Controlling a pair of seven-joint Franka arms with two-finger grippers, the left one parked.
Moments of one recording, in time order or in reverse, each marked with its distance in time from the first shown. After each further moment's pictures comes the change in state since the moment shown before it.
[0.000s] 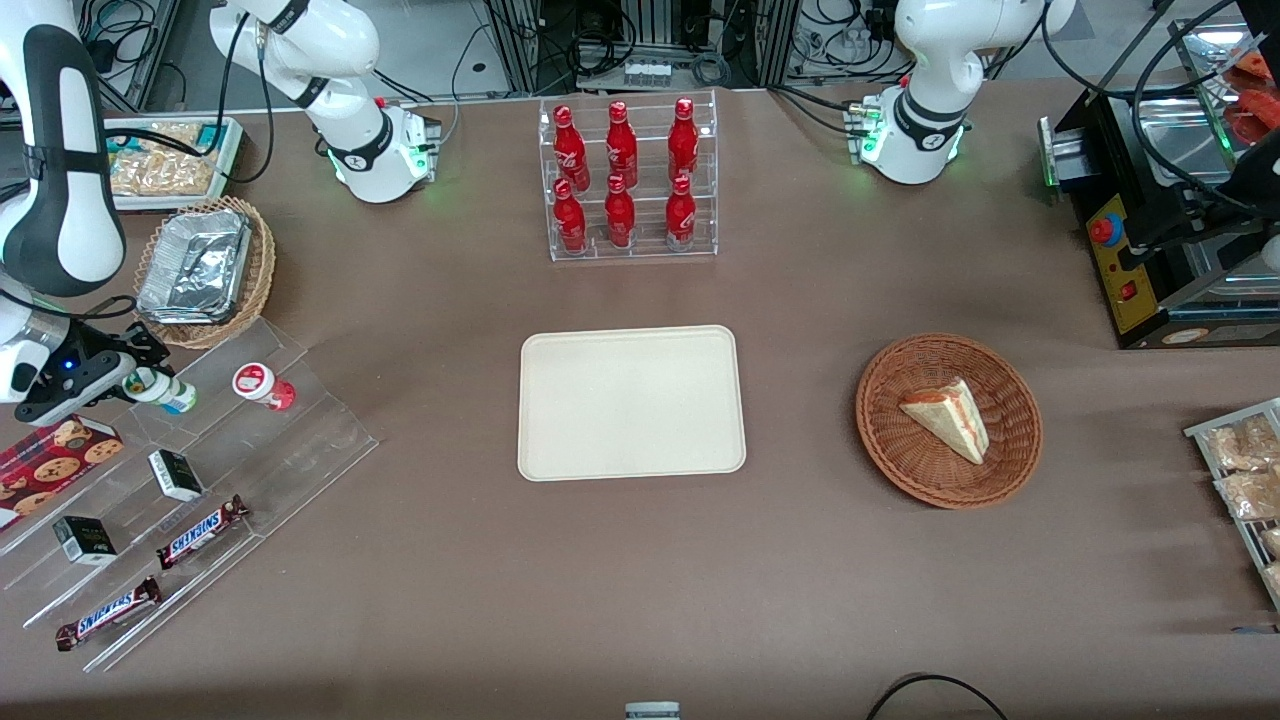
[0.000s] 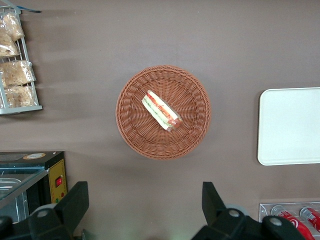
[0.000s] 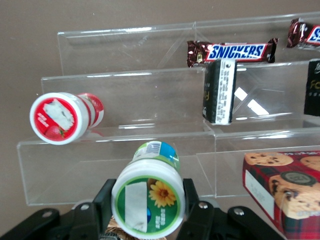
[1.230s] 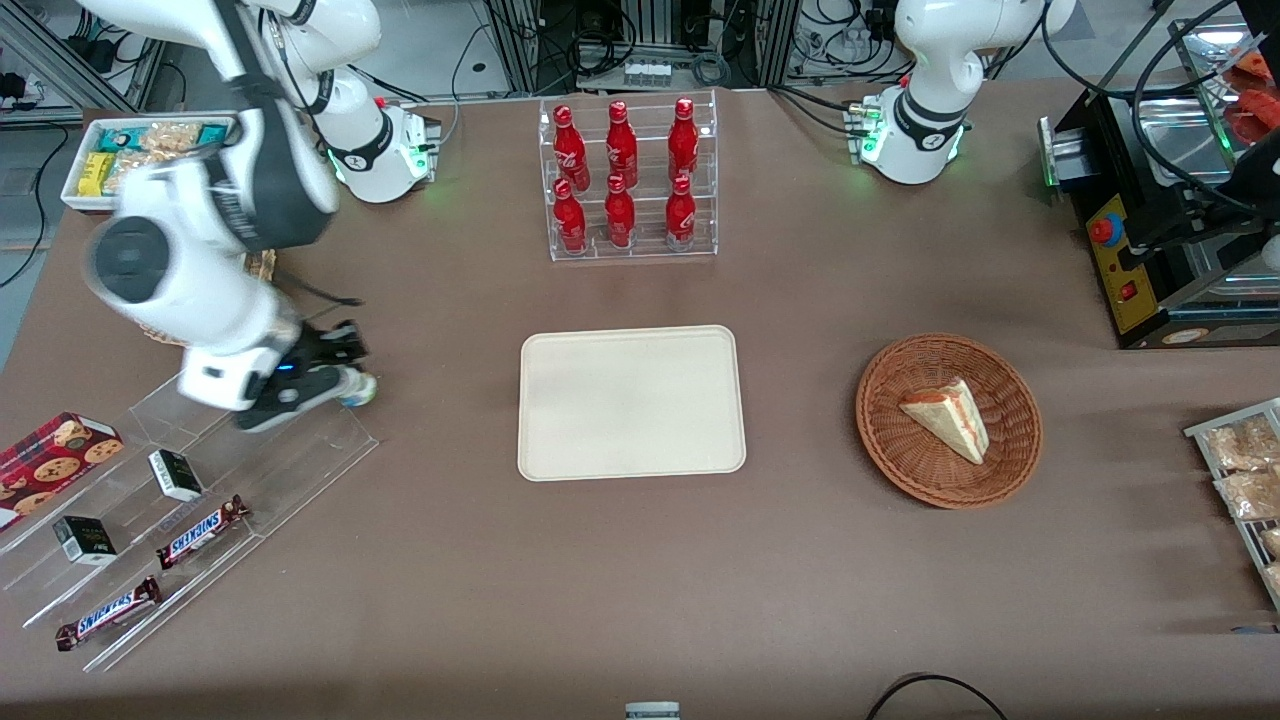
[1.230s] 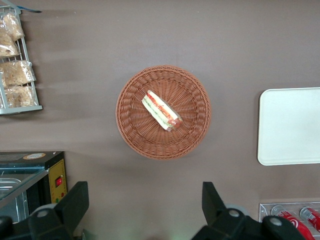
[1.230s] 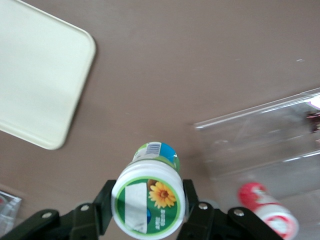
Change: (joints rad) arm 0.592 0.019 0.015 0.151 0.001 -0.221 0.874
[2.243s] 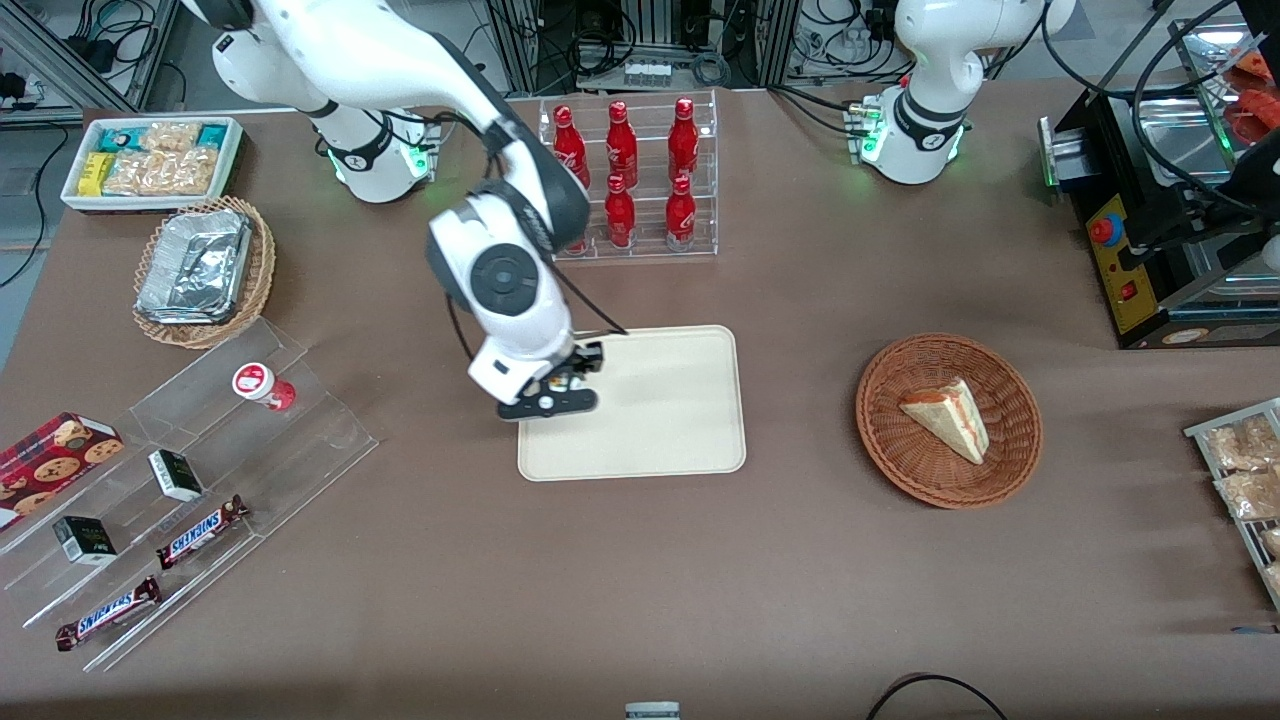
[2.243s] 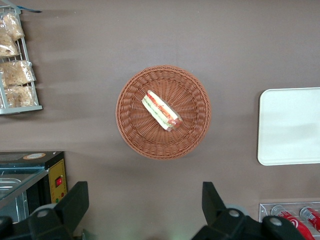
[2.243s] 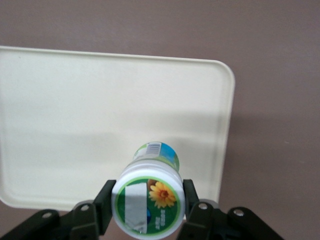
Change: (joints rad) arm 0.379 0.422 0.000 0.304 0.121 0.164 0.684
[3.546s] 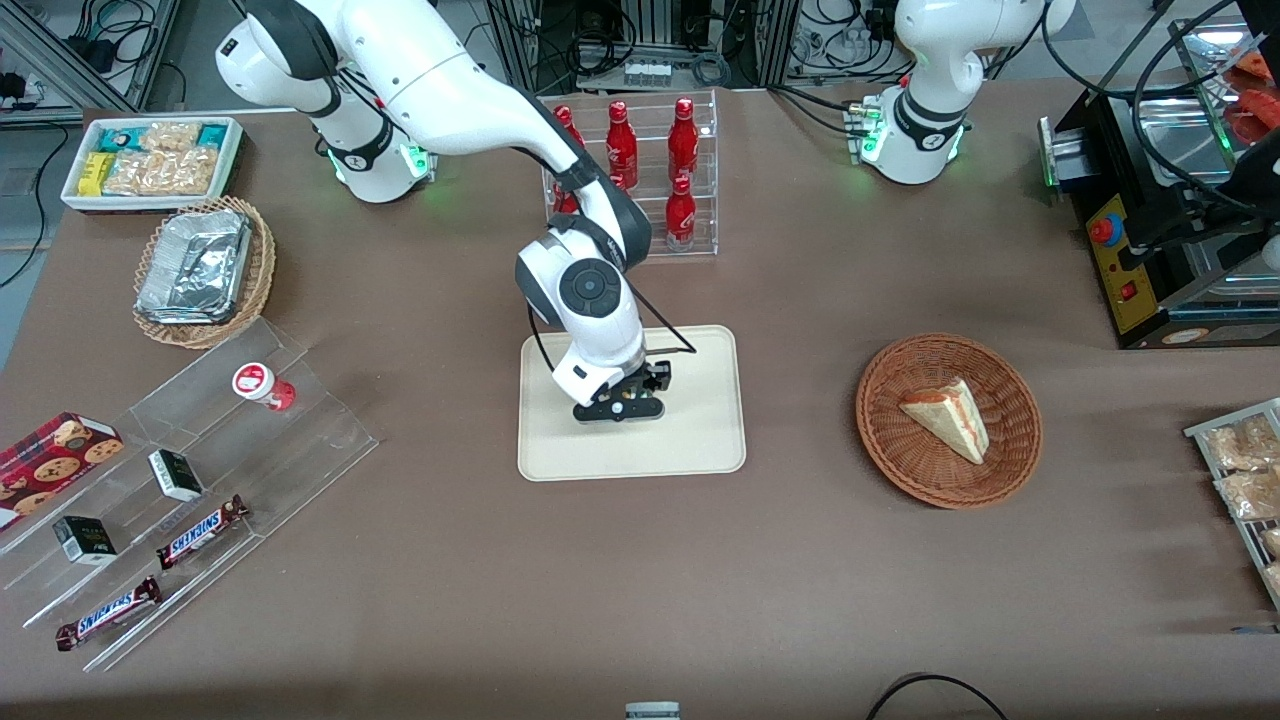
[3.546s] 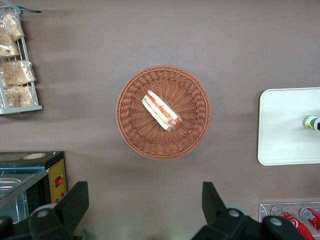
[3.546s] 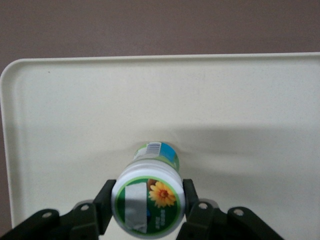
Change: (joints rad) arm 0.087 0.182 -0.003 0.052 0.043 0.245 0.107
